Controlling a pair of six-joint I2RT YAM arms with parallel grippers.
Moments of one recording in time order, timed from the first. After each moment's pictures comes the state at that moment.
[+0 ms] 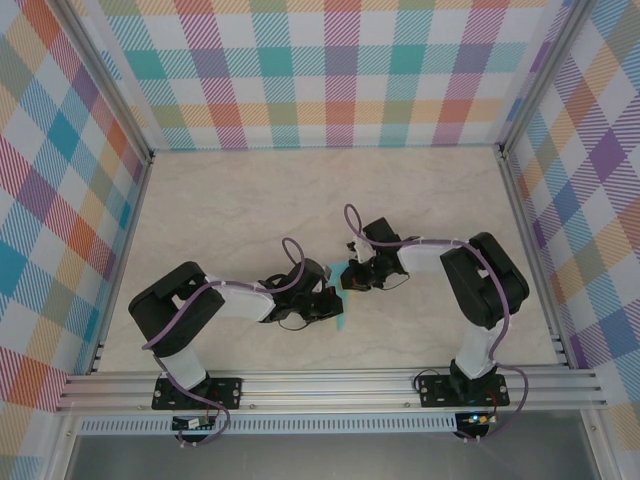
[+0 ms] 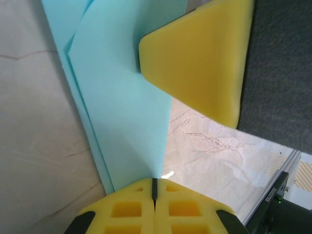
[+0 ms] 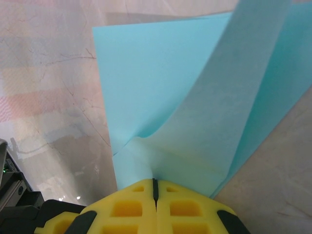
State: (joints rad) left arm -0.88 1.71 0.67 0.21 0.34 -1.05; right arm 0.53 1.83 0.91 -0.25 -0.61 0.47
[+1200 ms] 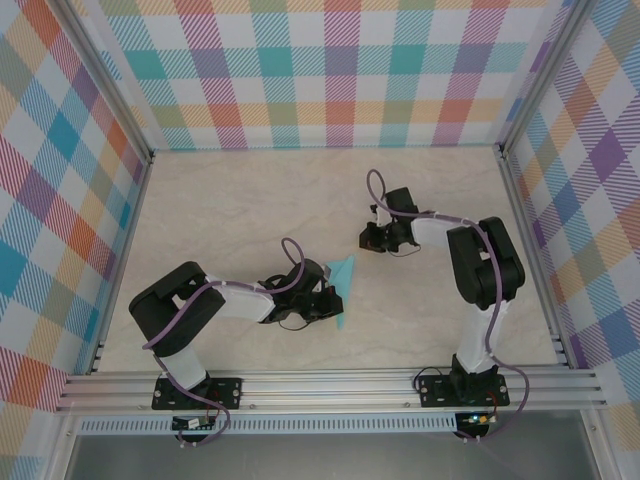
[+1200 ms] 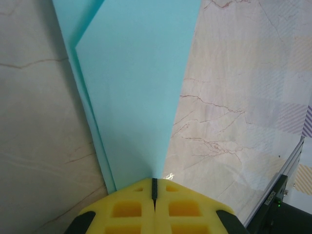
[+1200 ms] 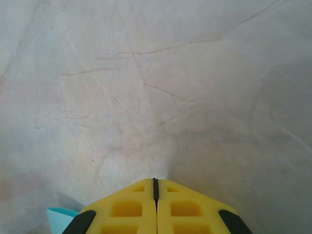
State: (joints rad) left arm -0.88 1.71 0.66 0.23 0.33 -1.06; right arm 0.34 1.92 1.12 -0.24 -0.47 0.41
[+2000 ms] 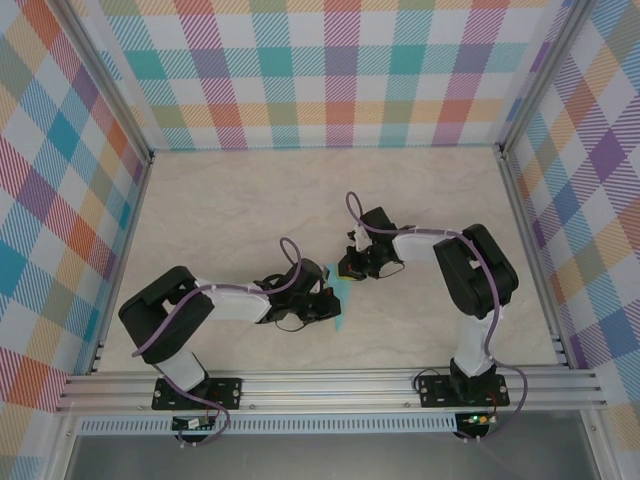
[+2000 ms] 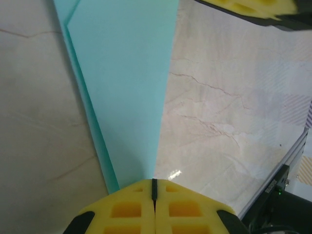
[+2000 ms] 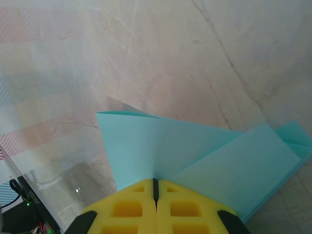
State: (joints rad) left arm -0.88 1.63 0.67 0.13 0.34 -1.03; right arm 0.52 1.91 1.04 -0.30 -0.61 0.59
